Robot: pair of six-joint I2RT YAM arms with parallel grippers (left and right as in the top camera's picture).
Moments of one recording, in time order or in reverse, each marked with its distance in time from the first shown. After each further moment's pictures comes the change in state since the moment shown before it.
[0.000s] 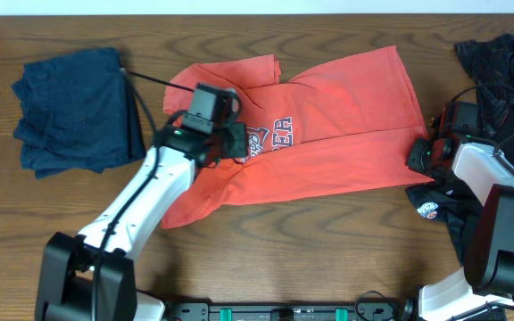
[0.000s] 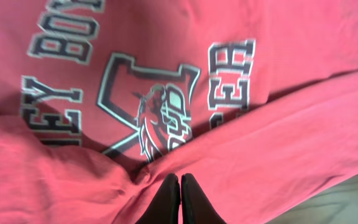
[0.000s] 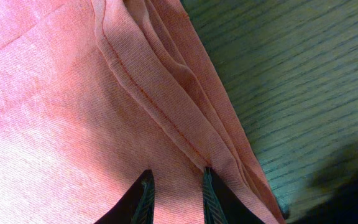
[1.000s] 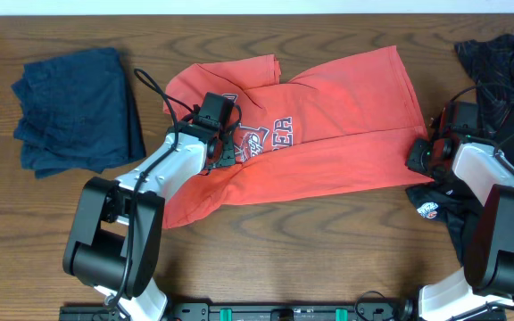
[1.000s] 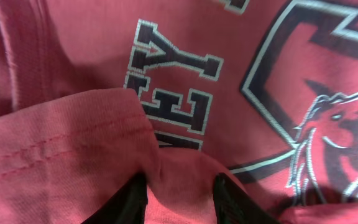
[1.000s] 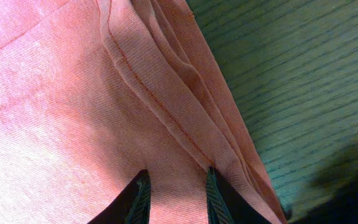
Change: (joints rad) left arm 0.048 0.219 -0.009 -0.023 -0.253 -0.040; right arm 0.000 -0.001 0.000 -0.003 -0.004 -0.011
